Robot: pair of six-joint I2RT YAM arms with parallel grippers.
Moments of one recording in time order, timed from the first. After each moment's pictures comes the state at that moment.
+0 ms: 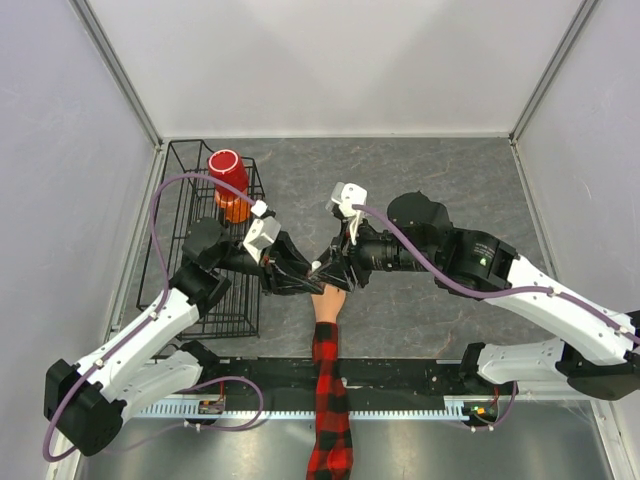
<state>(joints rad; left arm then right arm) -0.59 0.93 0.70 0.44 1.20 -0.33 1.09 1.19 1.46 -0.61 -0.24 0.17</state>
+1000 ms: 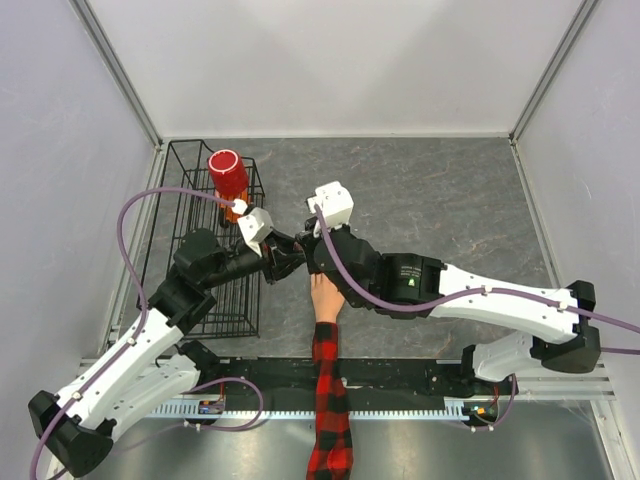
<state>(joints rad) -0.61 0.75 0.70 0.05 0.56 -0.10 1.36 1.41 1.50 -0.47 0.79 0.41</state>
